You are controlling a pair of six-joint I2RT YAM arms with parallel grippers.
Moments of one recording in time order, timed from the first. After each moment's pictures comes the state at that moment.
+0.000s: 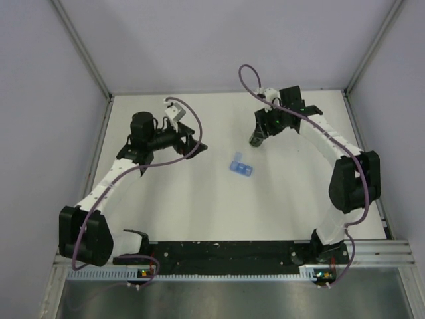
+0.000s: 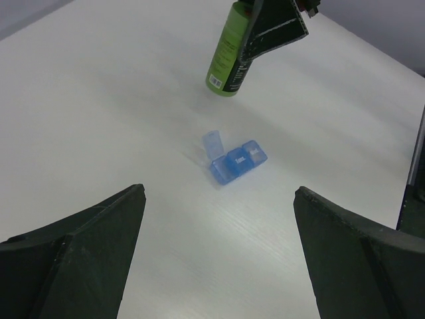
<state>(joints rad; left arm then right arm) -0.22 1.27 0.90 0.04 0.81 0.00 0.28 1.76 1.43 -0.55 -0.35 -0.16</state>
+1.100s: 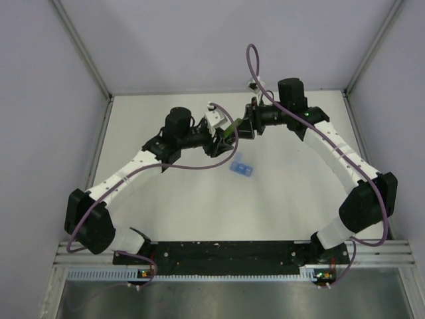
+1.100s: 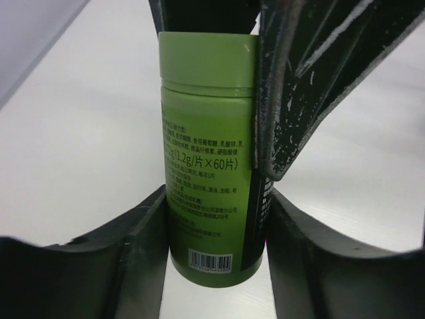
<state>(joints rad) -0.56 1.40 1.14 -0.06 0.58 0.21 0.42 1.55 1.48 -0.47 -0.91 0.08</state>
